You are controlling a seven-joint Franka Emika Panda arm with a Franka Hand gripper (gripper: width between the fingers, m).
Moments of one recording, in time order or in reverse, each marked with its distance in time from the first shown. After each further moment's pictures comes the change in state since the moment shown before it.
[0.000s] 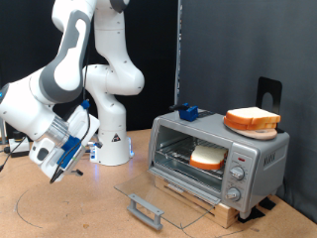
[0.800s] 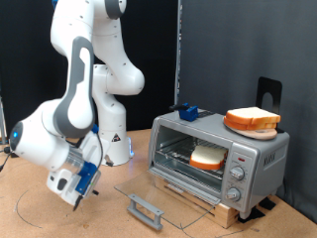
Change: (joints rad) arm 0.041 0.188 0.061 -0.012 0.000 0.072 -0.051
